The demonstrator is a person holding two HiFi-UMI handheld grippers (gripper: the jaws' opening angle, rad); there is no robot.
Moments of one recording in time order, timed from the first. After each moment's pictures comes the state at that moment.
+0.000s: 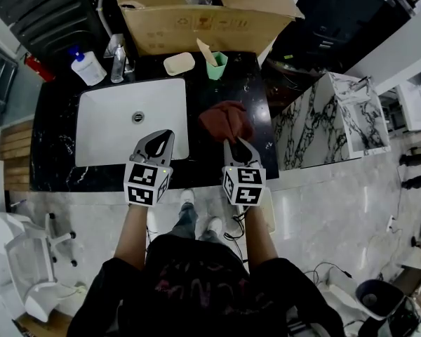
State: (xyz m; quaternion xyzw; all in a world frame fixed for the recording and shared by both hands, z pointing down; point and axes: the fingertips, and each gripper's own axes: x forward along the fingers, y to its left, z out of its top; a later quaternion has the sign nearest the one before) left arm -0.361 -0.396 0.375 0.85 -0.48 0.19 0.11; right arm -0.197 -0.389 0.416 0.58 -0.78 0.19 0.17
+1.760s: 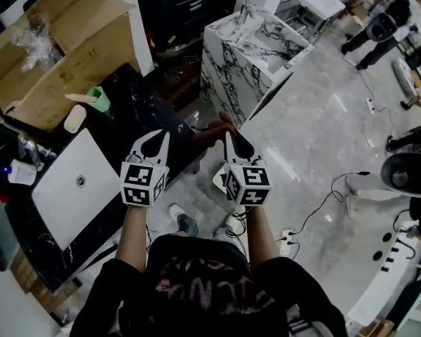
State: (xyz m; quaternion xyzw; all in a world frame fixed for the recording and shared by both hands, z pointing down) left arm -0.099 -0.356 0.350 0.96 -0.20 0.19 0.05; right arm 0.032 -0.256 0.342 0.80 -0.58 0.18 0.04
